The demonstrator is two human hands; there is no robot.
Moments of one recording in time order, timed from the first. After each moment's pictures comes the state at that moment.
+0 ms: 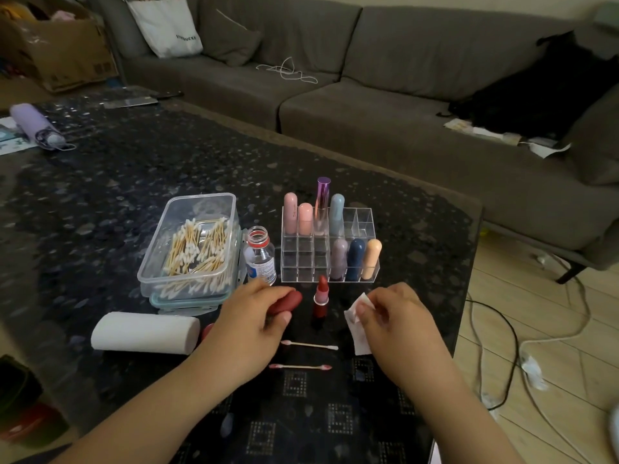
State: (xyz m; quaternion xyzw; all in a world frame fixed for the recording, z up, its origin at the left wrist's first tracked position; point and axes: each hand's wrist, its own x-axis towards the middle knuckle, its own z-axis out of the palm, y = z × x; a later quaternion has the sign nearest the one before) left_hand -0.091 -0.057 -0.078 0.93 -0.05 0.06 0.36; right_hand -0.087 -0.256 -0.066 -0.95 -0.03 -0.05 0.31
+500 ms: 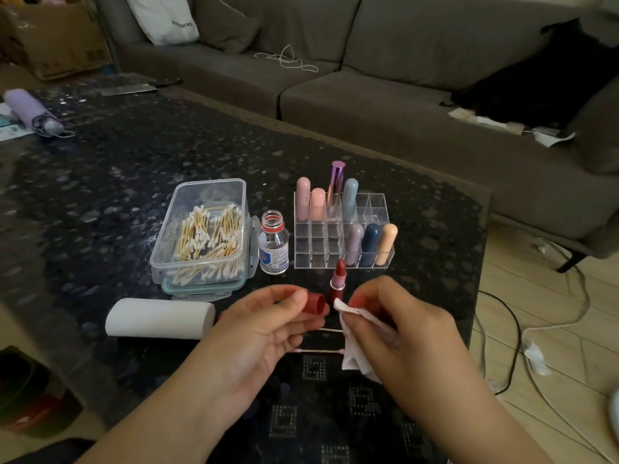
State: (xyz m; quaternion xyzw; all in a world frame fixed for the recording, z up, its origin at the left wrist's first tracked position) left_hand -0.128 -0.063 -0.046 0.53 0.16 -0.13 0.82; right_hand -0.131 -0.231 -0.043 -0.89 -0.21 -0.14 0.37
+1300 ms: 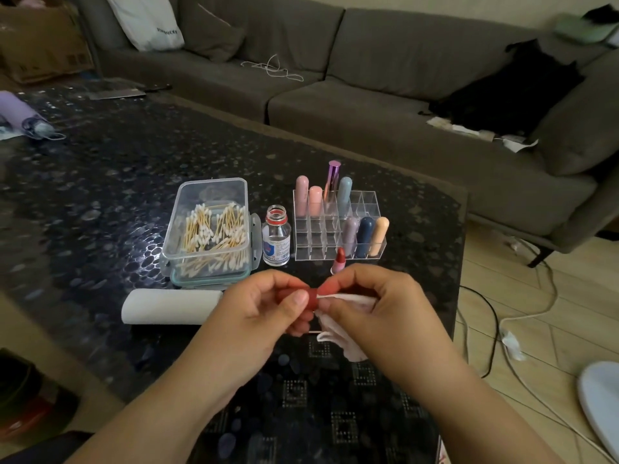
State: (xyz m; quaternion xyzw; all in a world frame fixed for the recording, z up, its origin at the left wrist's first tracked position) left_hand -0.151 -0.040 -0.045 0.69 -0.03 -0.04 0.72; right_hand -0.152 -0.196 -0.014 -0.85 -0.09 0.00 0.52
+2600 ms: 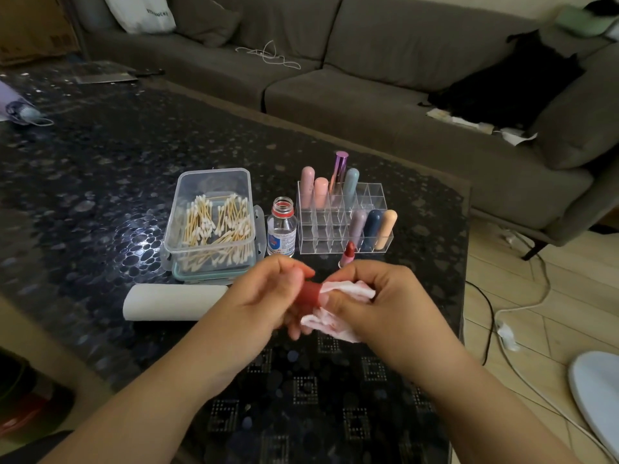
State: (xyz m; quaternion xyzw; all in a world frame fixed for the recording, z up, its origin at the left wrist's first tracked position) left_hand -0.141 -0.020 -0.055 0.67 -0.09 -0.09 0.73; right_hand -0.144 -0.185 -0.021 -0.84 -0.07 0.05 0.54
